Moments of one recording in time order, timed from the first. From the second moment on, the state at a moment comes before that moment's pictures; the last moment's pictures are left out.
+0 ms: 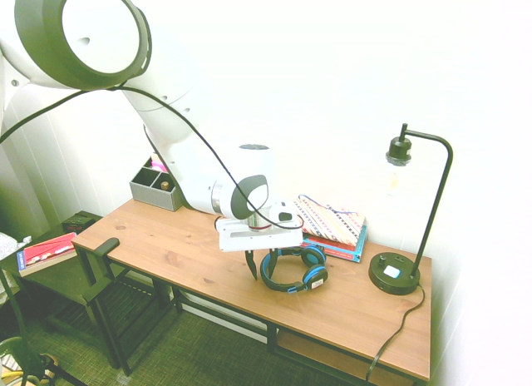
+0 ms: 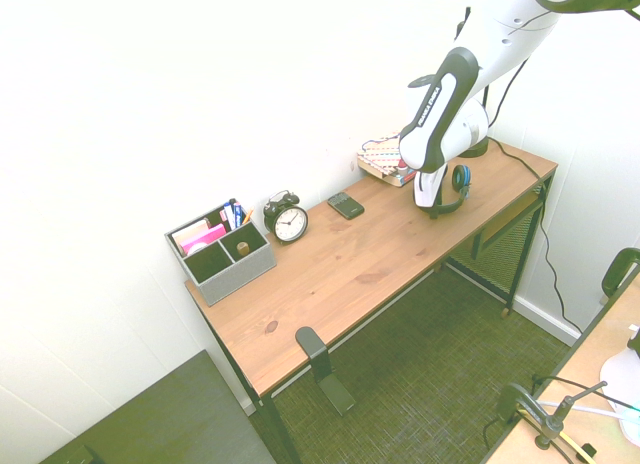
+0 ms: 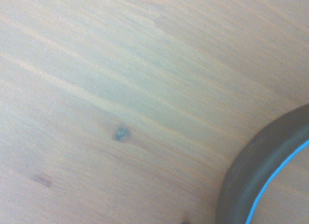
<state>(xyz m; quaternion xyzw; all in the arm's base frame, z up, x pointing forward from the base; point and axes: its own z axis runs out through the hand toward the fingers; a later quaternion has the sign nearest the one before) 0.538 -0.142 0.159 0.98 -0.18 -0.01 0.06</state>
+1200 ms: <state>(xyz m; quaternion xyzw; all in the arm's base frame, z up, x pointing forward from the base) 0.424 0.138 0.335 0.89 -0.45 -0.05 0.07</state>
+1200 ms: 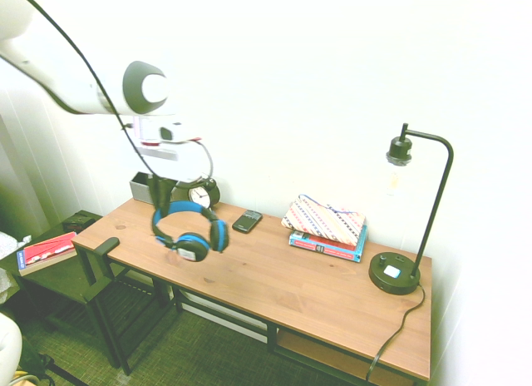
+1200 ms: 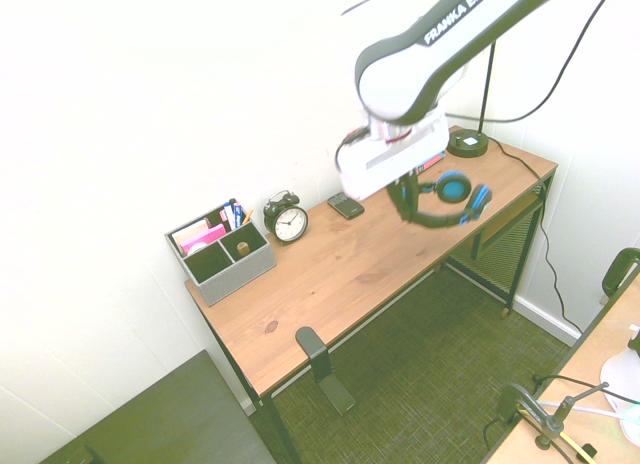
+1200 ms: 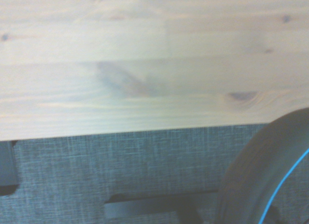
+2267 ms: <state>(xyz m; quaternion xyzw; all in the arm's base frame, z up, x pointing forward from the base) 0.376 0.366 0.098 0.89 -0.46 0.00 0.05</state>
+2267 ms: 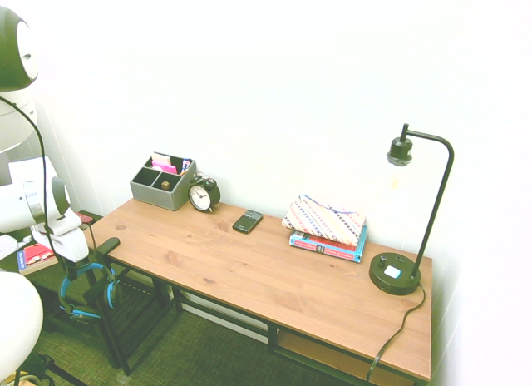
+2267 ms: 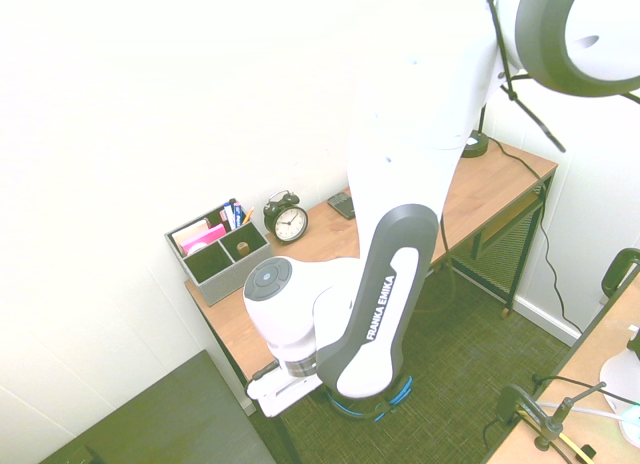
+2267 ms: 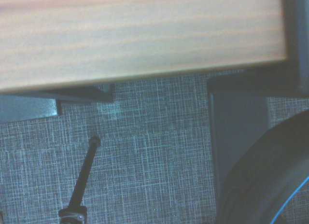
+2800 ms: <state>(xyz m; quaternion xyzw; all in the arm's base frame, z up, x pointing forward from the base) 0.367 0.375 0.067 0.89 -0.45 0.00 0.06</state>
